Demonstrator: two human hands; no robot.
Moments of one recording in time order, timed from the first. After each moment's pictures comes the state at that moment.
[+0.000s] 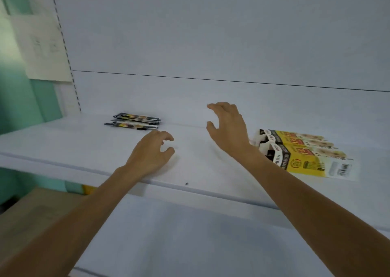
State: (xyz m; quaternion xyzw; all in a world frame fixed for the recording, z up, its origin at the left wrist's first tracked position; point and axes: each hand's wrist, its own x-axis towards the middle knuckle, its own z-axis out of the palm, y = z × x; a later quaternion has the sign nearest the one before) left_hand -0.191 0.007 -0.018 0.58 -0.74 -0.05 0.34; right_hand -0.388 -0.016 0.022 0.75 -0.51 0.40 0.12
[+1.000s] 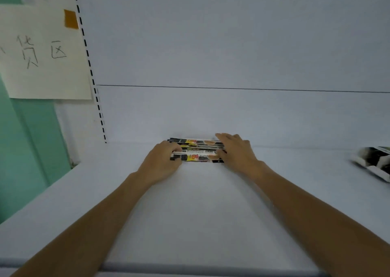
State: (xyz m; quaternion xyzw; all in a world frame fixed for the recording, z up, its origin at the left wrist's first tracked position) left_hand 0.063 -0.202 -0.024 0.50 -0.81 -0.09 0.29; right_hand -0.156 -0.196 -0.023 0.73 -0.66 0.16 0.09
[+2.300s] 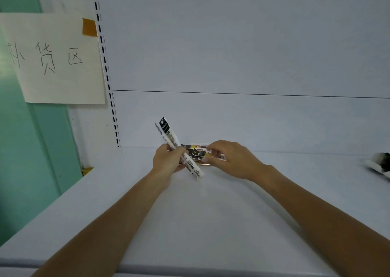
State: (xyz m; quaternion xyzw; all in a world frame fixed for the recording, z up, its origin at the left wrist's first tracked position) left_hand 0.067 -0.198 -0.016 0.51 -0.47 -0.49 0.53; right_hand -0.115 -0.177 -0.005 0.81 -0.54 0.23 0.02
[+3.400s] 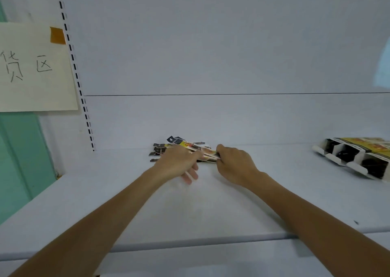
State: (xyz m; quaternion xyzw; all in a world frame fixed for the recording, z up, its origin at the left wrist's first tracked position) left_hand 0.010 -0.120 0.022 0.51 -0.75 -0.33 0.24; right_hand -0.153 -0.103 -0.006 0.71 -0.67 0.17 0.11
